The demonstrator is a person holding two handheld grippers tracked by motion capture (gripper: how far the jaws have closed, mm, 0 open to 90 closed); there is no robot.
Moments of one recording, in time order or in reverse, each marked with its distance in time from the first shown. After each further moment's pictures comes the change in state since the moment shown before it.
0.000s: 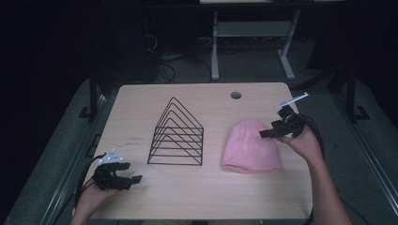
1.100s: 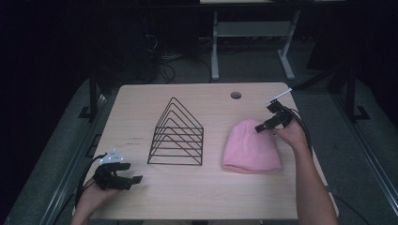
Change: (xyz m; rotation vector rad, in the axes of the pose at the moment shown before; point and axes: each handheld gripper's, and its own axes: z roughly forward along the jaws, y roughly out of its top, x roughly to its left) left arm 0.002 -0.001 0.002 0.012 -0.005 0.005; right arm -0.038 0.022 0.054 0.138 -0.066 0.104
